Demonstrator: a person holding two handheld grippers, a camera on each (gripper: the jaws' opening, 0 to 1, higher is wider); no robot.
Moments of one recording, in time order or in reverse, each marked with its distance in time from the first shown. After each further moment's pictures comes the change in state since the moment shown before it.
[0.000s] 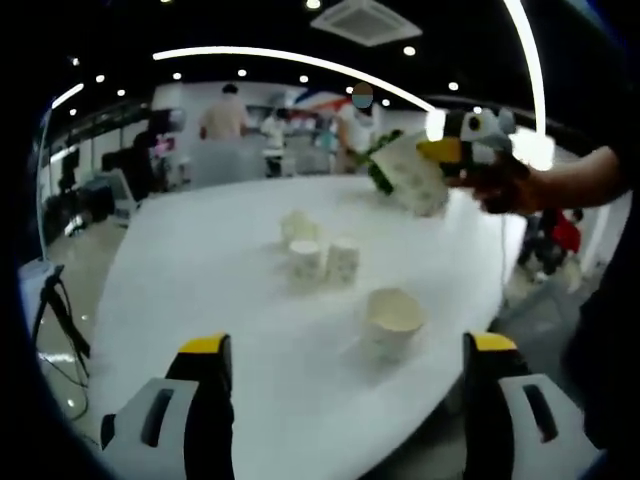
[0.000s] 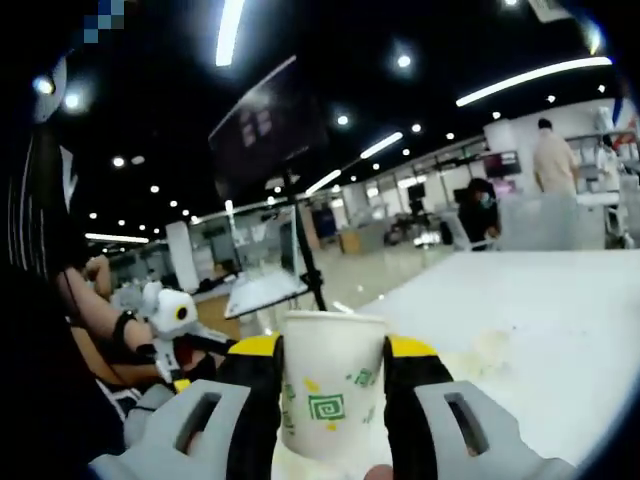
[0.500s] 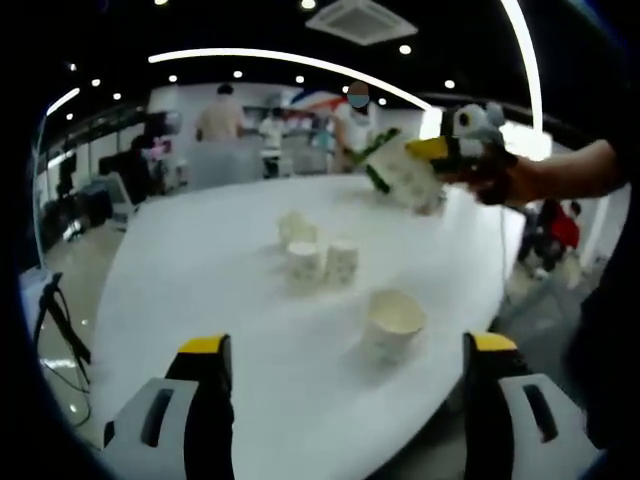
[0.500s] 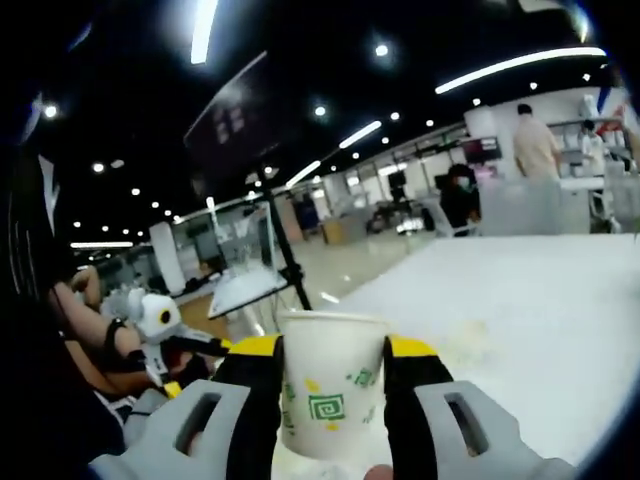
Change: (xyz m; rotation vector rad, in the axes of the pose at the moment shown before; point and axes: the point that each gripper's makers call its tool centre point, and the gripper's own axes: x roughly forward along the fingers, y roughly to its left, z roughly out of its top) left arm 0.004 0.000 0.001 0.020 0.004 -0.008; right arm -0.006 -0.023 0.004 0.053 0.047 -0.062
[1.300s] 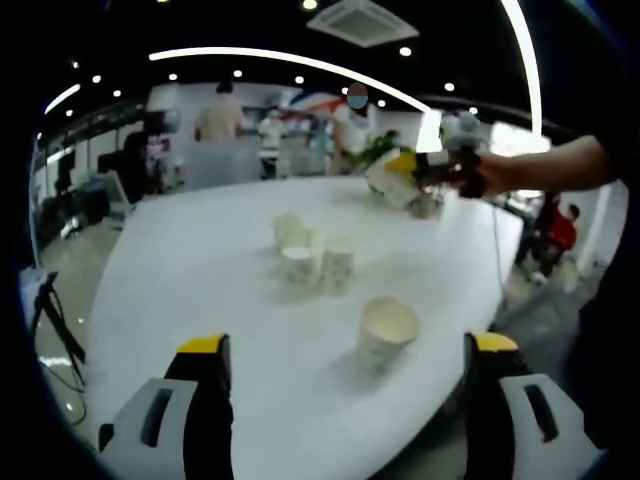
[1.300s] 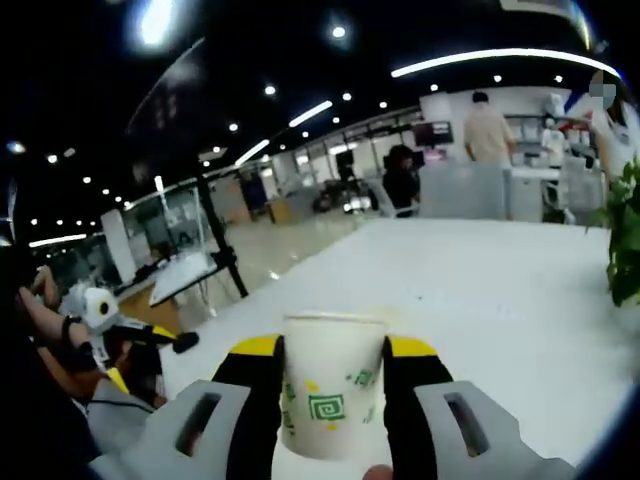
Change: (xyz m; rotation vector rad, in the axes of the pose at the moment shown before) left arm 0.007 -0.005 0.005 -0.009 -0.006 -0.014; right arm -0.033 -0.099 0.001 0.014 0.099 -0.241
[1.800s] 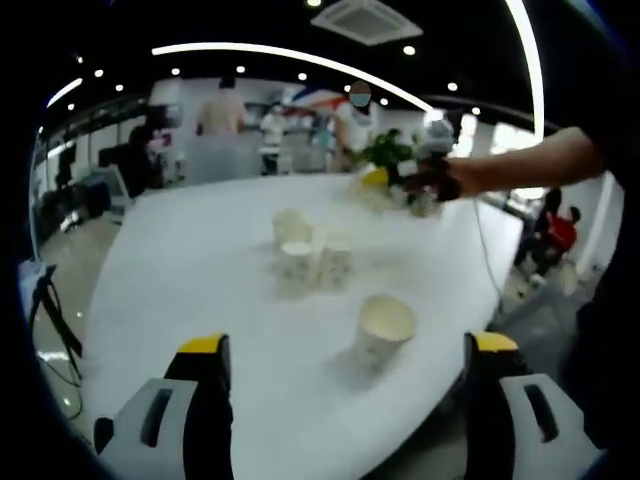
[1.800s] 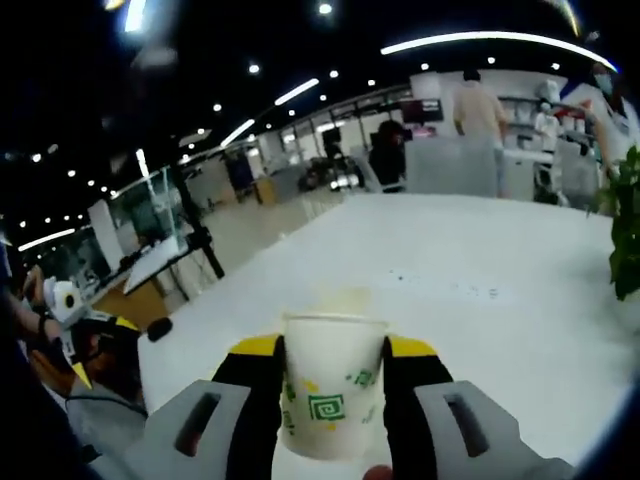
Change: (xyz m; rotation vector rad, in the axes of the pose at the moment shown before) left arm 0.002 -0.003 -0.002 -0.017 0.009 -0.004; right arm 0.037 -0.054 -0.023 0.020 0.105 -0.064
